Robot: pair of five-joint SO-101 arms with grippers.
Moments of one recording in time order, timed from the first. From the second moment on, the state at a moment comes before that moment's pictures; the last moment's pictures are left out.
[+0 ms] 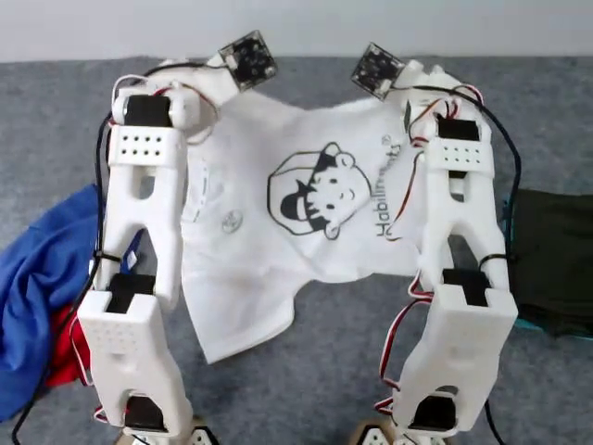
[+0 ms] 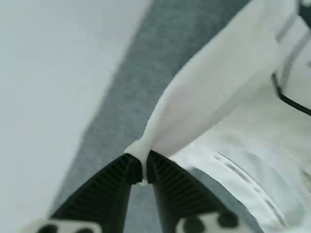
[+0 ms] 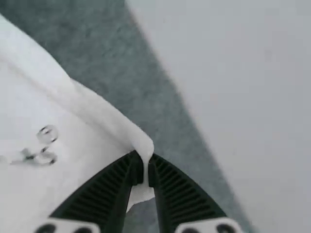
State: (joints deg) left arm 0.1 27.7 -35.1 71.2 -50.2; right arm 2.0 28.6 -21.6 36.5 62.5
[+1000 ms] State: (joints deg) left arm 4.6 -7.1 9.8 98.8 -49.7; right arm 6.3 26.5 -21.6 87.9 51.9
